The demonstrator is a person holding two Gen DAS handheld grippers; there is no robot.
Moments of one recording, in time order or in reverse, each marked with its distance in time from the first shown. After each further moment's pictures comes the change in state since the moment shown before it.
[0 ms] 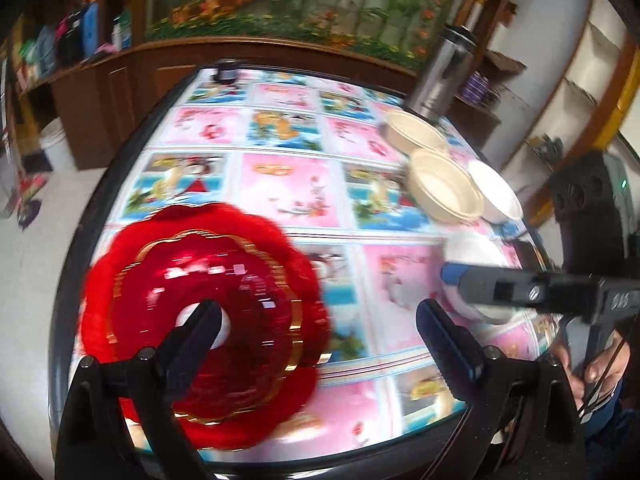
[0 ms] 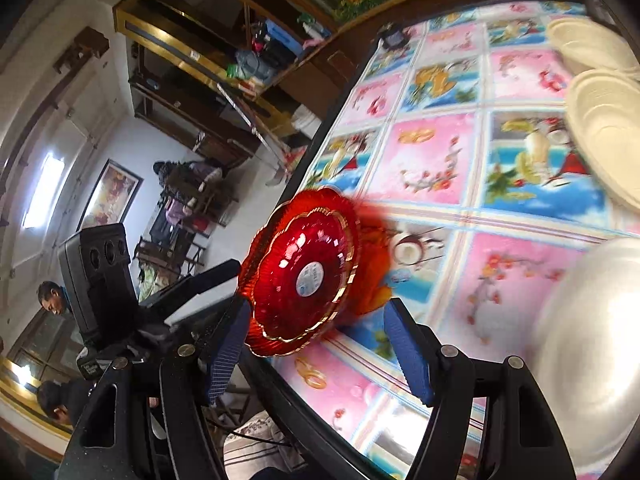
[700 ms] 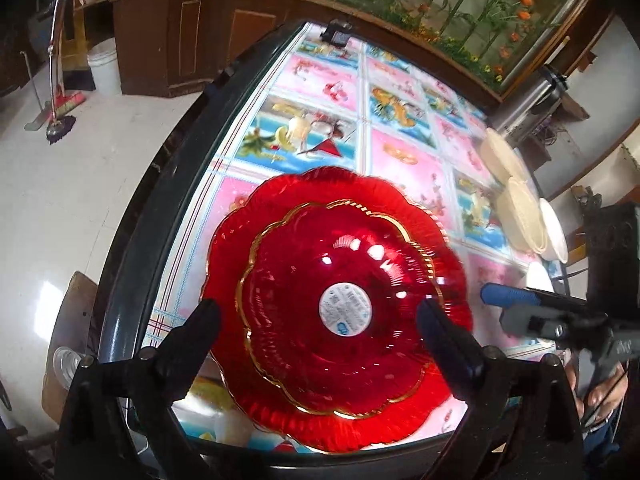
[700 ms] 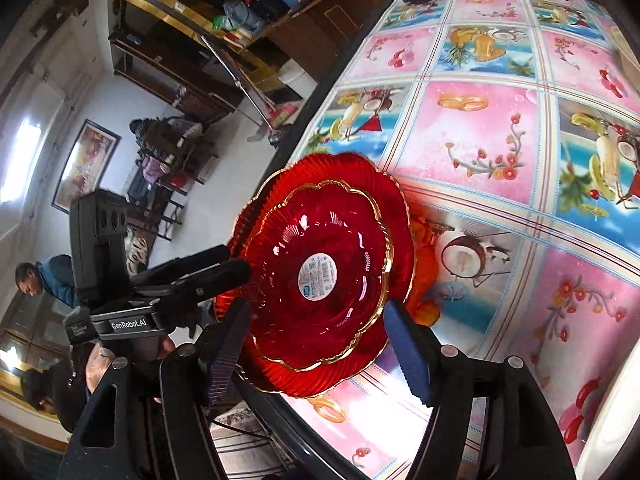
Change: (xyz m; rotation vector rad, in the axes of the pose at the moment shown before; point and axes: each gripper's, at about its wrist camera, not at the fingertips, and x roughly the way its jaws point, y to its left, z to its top) left arm -0.008 0.136 -0.010 -0.277 0.084 0.058; right arm 0.093 0.034 0.024 -0.032 0.185 -0.067
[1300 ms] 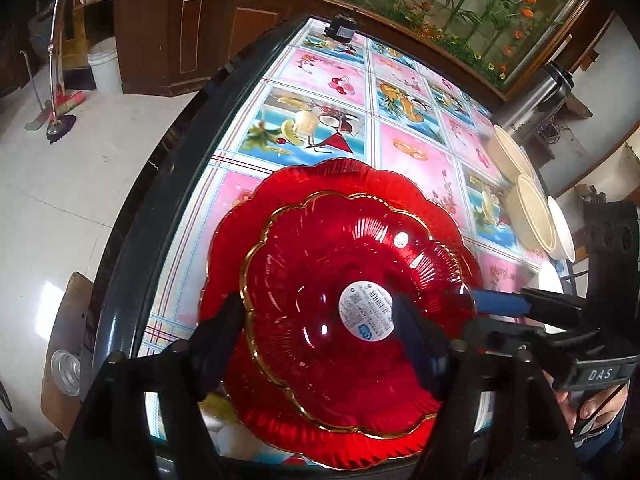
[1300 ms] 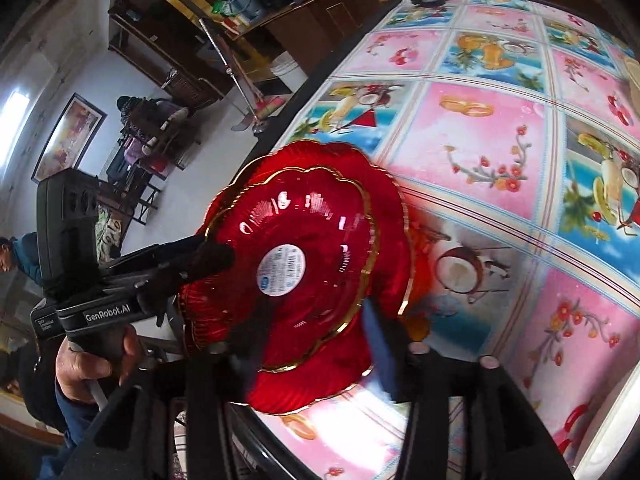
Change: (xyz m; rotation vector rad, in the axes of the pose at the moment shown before) left arm 0.018 0.010 0.003 -0.001 0.027 0.017; right arm 0.035 0.007 0.002 -0.084 0.046 -0.108
